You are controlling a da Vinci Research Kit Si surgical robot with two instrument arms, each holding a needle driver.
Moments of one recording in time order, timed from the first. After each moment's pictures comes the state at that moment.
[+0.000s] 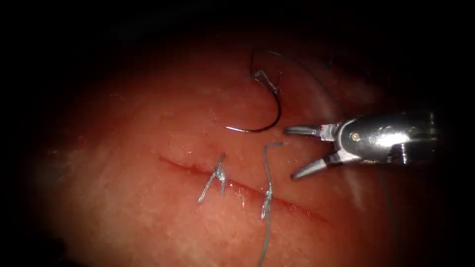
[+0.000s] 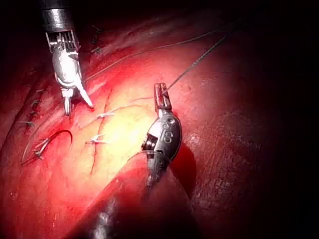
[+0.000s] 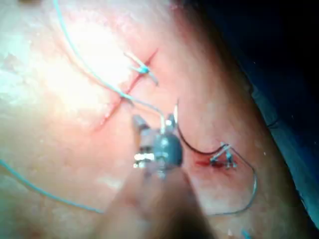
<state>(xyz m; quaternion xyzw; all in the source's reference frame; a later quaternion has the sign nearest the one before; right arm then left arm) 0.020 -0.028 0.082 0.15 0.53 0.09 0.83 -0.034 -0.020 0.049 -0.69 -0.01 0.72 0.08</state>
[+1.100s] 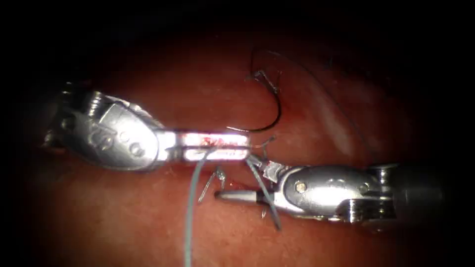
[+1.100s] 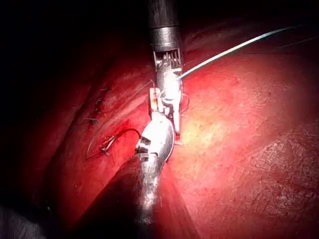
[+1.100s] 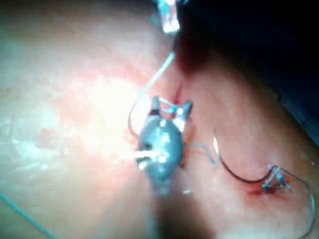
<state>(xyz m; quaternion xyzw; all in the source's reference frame) 0.030 -0.036 0.078 0.07 0.62 0.18 0.76 -0.035 -0.005 0.055 -0.66 0.04 0.75 0.09</state>
